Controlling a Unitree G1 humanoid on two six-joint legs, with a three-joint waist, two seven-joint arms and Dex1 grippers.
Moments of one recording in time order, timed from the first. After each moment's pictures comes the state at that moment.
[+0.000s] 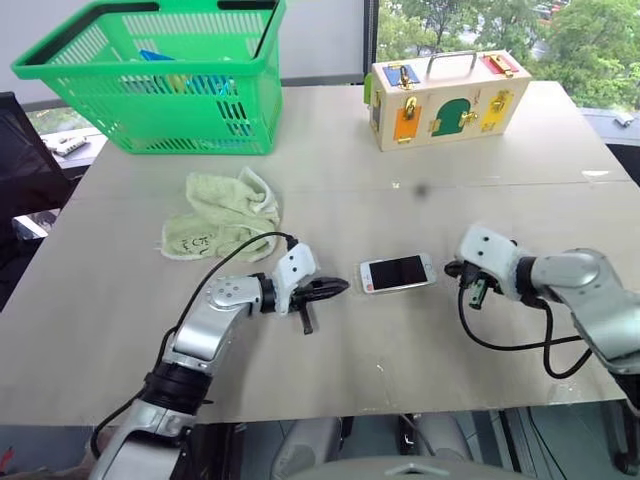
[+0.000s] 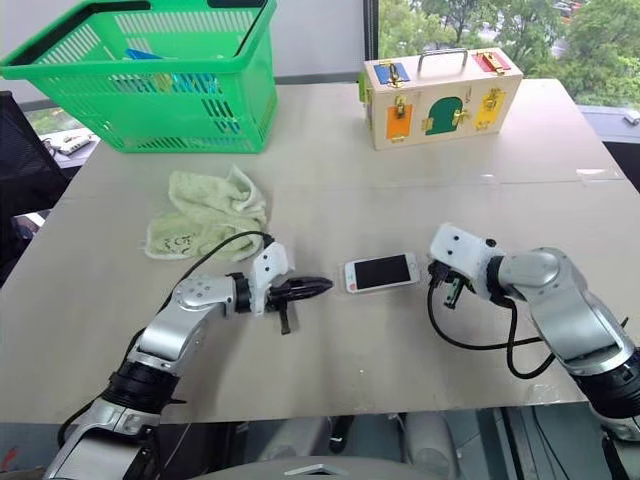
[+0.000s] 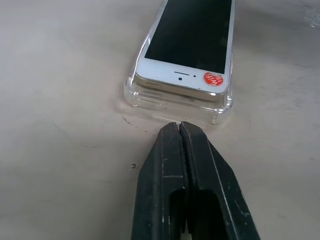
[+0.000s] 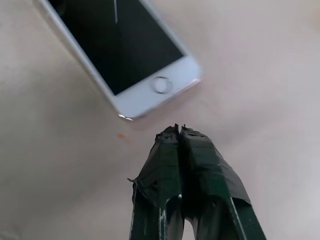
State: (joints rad) left arm -0.30 0.52 -0.21 0.05 -0.22 0.22 -1.00; right arm -0.36 -0.79 0.27 -0.45 0.04 0.84 0.86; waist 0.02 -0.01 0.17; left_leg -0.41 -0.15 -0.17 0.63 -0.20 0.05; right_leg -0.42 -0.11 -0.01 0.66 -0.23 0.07
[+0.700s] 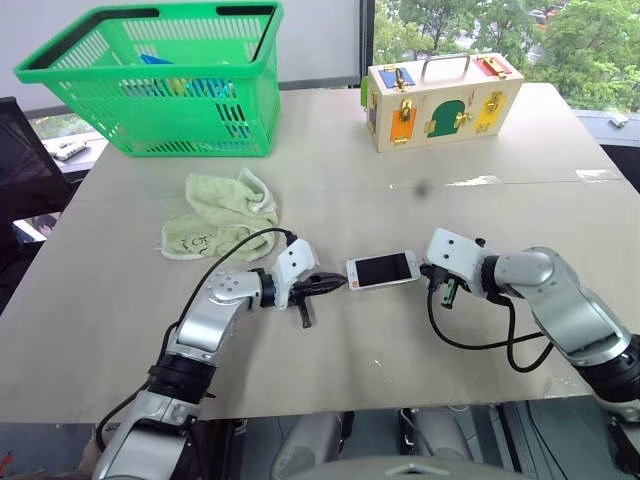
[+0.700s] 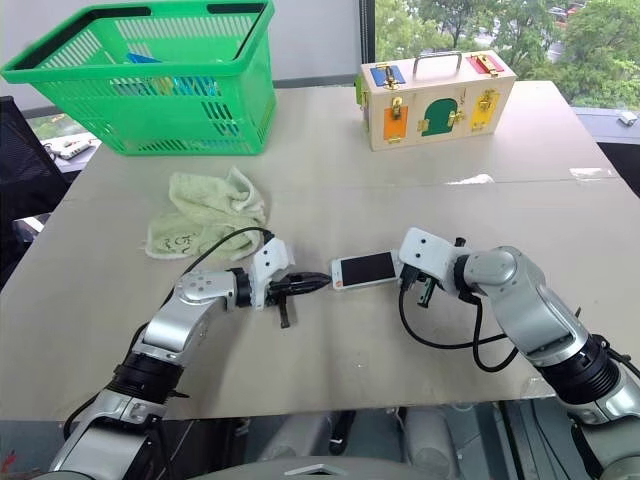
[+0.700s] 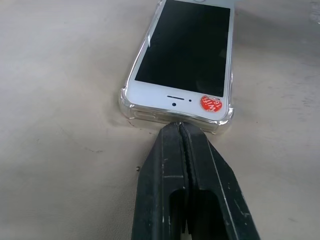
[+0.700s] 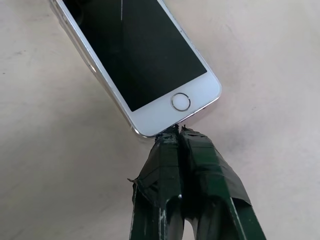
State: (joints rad) left arm -0.34 0.53 -0.20 0.12 -0.21 0.20 -1.03; right arm -0.43 -0.70 0.37 -0.42 -0.03 0.84 0.84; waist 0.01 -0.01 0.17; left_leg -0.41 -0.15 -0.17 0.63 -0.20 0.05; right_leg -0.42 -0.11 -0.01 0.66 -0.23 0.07
